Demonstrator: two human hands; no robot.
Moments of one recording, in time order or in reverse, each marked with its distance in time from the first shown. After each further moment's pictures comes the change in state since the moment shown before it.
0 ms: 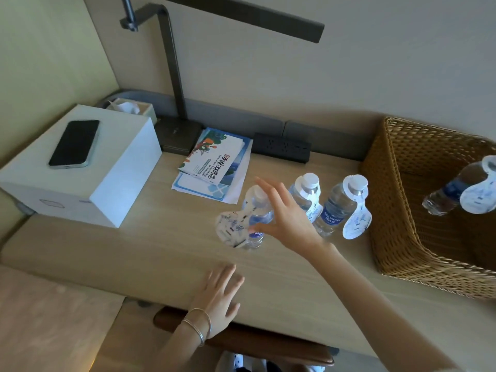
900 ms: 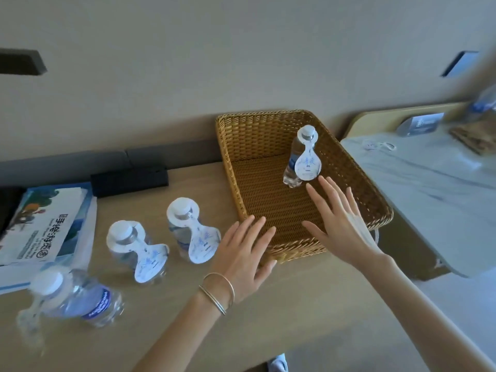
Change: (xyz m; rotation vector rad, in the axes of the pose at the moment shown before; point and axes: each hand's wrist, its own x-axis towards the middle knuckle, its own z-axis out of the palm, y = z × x) left_hand 0.183 0.289 -0.133 0.057 0.288 0.615; right_hand -0.228 0.196 -0.214 -0.645 0.219 0.519
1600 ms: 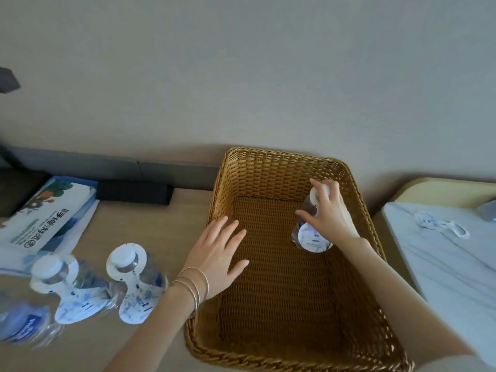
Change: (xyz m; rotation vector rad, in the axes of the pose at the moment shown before) left_hand 0.133 -0.048 0.033 0.255 -0.132 -0.396; right_hand 0.217 0.129 0.092 0.325 -0.062 -0.046
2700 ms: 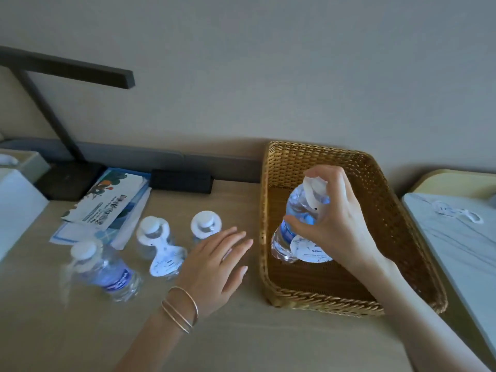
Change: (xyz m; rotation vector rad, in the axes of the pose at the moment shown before) left_hand -0.160 -0.055 -0.047 -0.278 0.368 0.133; right_hand -0.119 -0.228 -0.084 0.414 0.227 -0.314
